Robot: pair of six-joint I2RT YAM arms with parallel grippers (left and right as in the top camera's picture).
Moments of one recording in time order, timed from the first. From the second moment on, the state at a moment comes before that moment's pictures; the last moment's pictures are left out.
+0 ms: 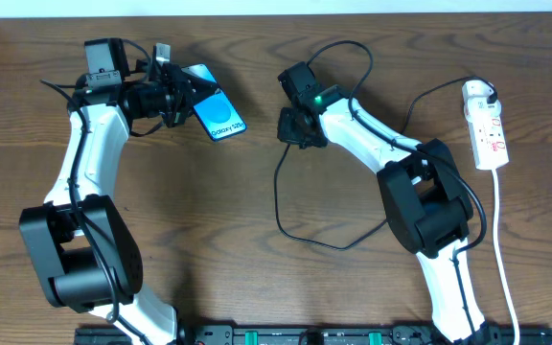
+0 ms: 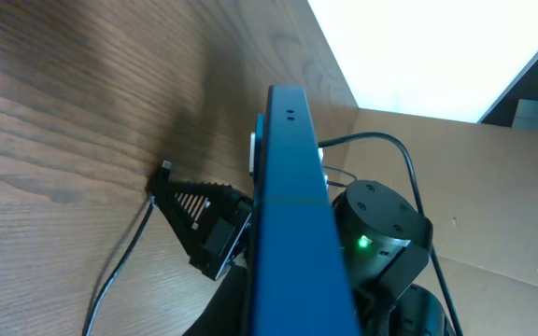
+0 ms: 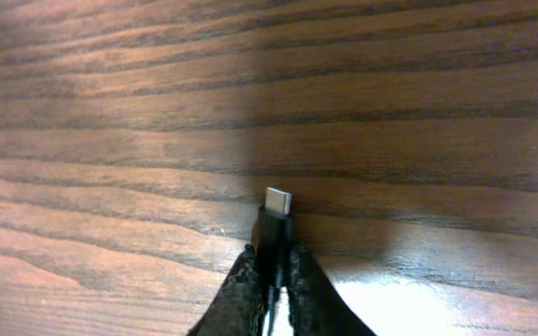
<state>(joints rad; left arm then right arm) 0.16 1.83 1.40 -0.55 1.02 -0.67 0.56 2.30 1.75 -0.66 -0.10 0.72</state>
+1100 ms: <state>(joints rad) 0.16 1.83 1.40 -0.55 1.02 -0.67 0.49 2.25 1.75 -0.80 -0.07 0.28</state>
